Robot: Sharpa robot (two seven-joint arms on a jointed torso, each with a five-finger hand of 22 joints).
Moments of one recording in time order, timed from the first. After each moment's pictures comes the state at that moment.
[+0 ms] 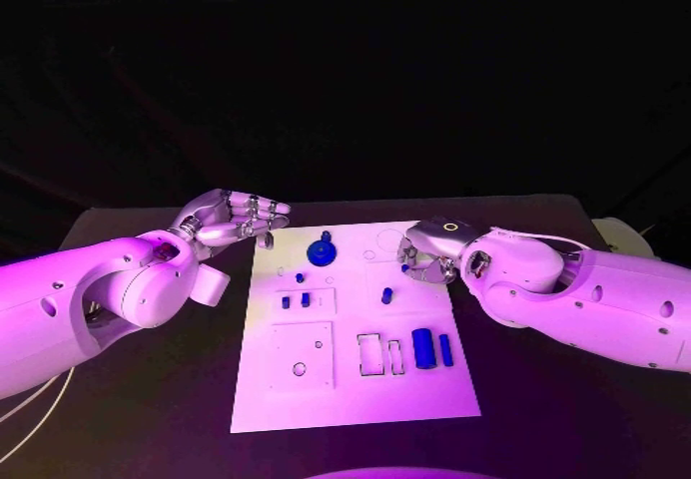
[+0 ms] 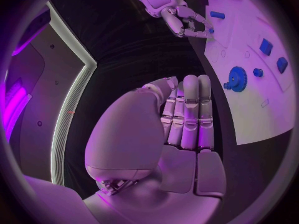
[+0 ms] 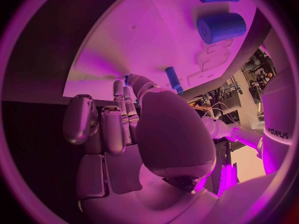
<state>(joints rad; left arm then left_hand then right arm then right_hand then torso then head) 1.22 -1.00 -0.02 1.62 -0.23 -0.23 0.26 1.49 -0.17 0.48 0.10 0.22 1.04 0.17 0.16 0.10 1.07 0.10 0.35 0.13 1.15 0.02 0.96 0.45 0.18 0.93 0.11 0.96 0.64 1.25 -0.83 -0.13 1.59 -1.77 -0.23 -0.25 1.47 -0.15 0.29 0.15 0.32 1.07 0.14 0.10 0.16 1.14 0.07 0.20 0.23 1.47 -0.01 1.39 1.28 0.10 1.39 0.10 1.21 1.31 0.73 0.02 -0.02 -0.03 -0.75</state>
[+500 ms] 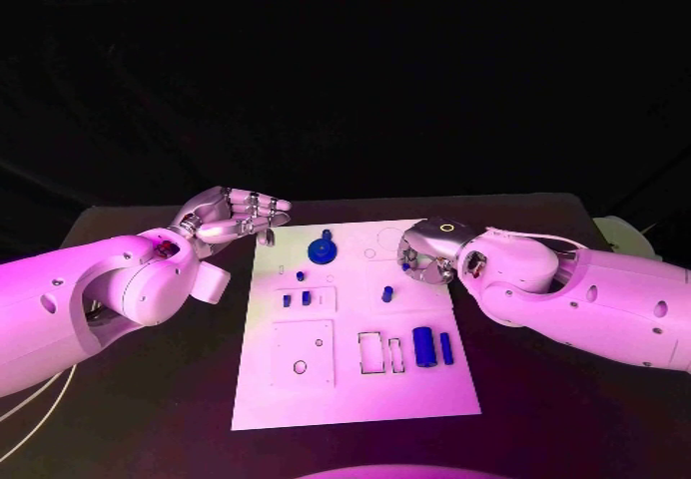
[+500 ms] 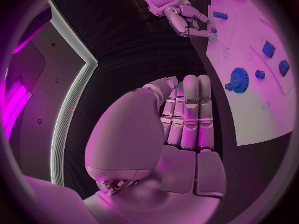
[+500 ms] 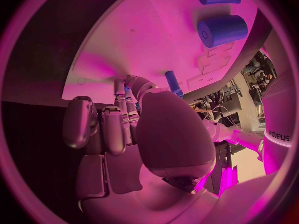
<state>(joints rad) 1.22 -1.00 -0.02 1.62 -0.21 -0.23 0.26 1.49 -0.17 0.47 0.10 0.22 1.04 0.17 0.16 0.10 1.06 0.10 0.35 0.13 1.15 0.02 0.95 0.44 0.18 0.93 0.11 0.96 0.63 1.24 -0.81 -0.13 1.58 -1.79 -0.20 -0.26 1.47 -0.15 0.33 0.13 0.32 1.11 0.13 0.10 0.17 1.18 0.06 0.20 0.21 1.47 -0.01 1.39 1.29 0.09 1.40 0.09 1.24 1.31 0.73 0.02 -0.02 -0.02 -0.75</state>
